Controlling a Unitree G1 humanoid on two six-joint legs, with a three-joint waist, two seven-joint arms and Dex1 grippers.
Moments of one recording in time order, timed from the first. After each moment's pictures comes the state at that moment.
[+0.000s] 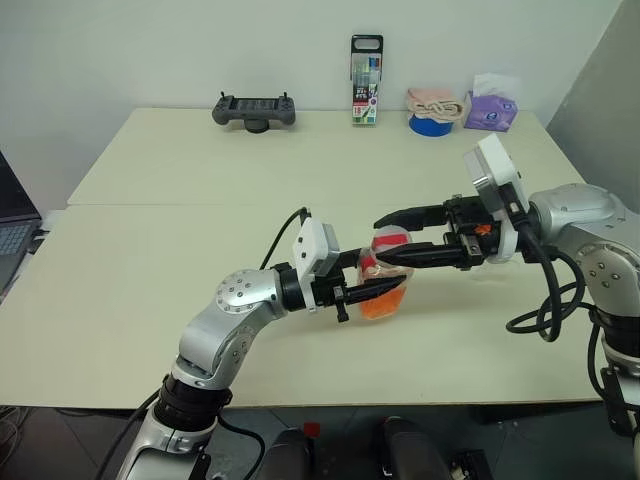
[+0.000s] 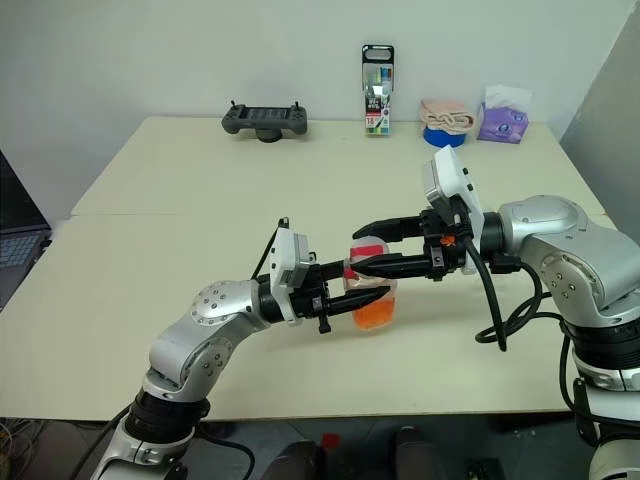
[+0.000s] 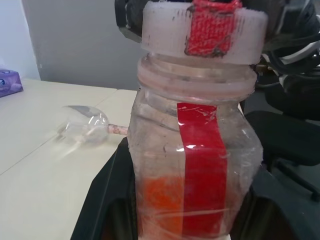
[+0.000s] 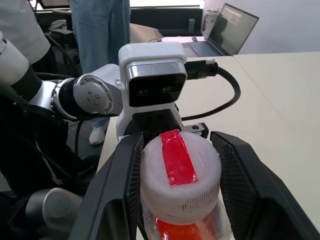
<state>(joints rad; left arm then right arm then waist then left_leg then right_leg) -0.40 0.36 -0.20 -0.36 -0.50 0.45 -0.86 -0.76 -0.77 0.06 -0.32 0.80 0.79 1.14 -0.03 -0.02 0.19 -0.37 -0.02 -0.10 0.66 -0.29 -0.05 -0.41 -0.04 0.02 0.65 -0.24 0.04</state>
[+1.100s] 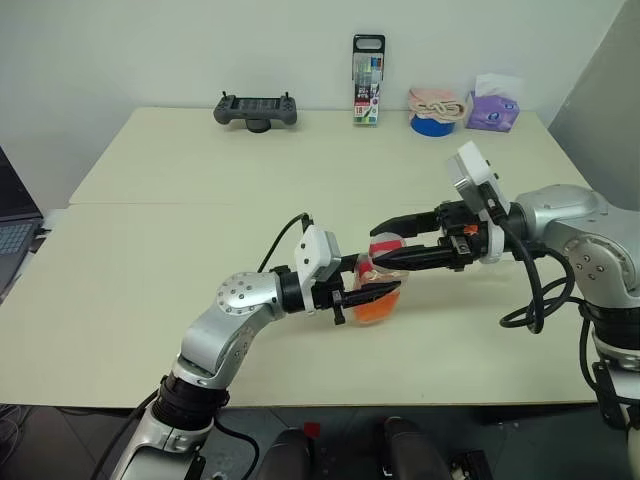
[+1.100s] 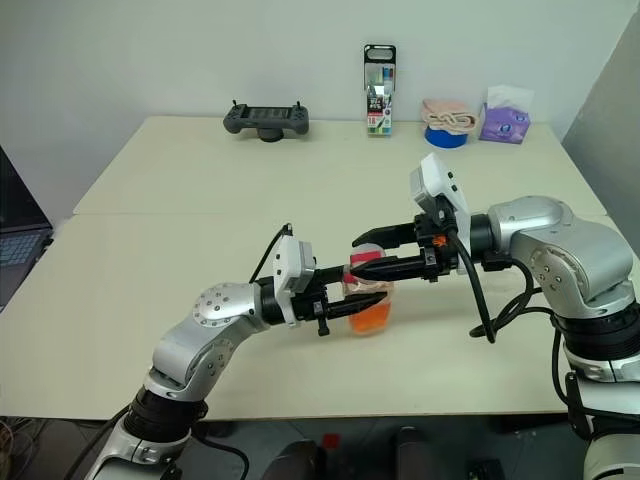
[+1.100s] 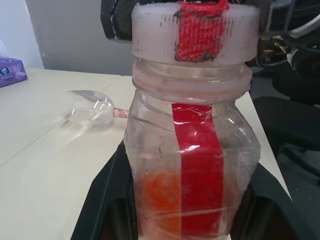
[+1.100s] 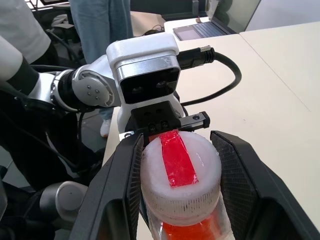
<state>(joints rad) -0.40 0.39 -0.23 -0.30 -0.44 0.39 -0.86 -0.79 -0.73 0.10 -0.31 0.75 0.91 1.08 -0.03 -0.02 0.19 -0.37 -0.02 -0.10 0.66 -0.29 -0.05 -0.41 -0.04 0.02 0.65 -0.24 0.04</state>
